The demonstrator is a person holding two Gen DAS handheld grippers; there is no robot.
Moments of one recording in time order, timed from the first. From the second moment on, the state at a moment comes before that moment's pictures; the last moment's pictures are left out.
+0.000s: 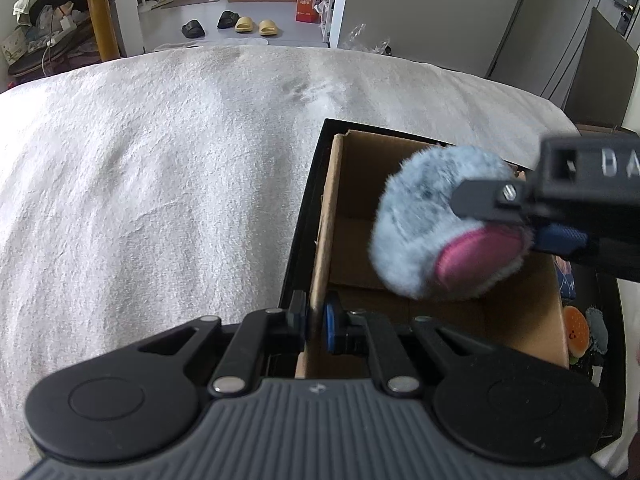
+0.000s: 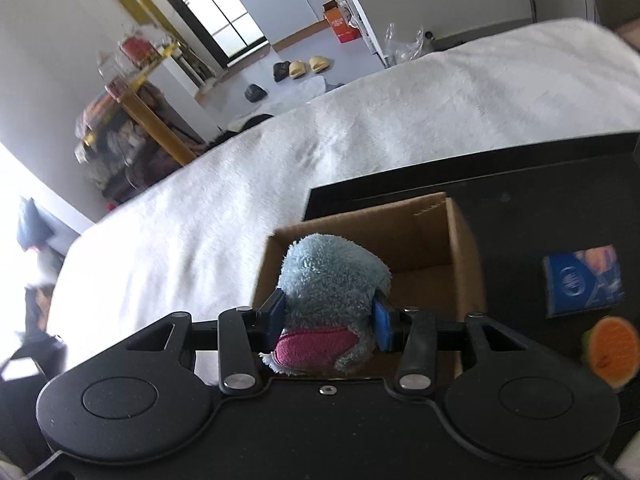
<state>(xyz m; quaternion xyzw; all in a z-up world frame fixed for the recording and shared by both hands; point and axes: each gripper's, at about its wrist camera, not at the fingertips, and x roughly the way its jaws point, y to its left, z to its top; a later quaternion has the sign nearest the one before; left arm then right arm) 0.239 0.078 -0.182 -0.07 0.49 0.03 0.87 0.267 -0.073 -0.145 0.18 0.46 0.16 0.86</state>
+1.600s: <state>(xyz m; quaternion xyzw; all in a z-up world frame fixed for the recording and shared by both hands) 0.196 0.033 -0.134 0.02 0.49 0.10 0.87 0.146 -0.223 -0.156 0.18 0.38 -0.01 0.91</state>
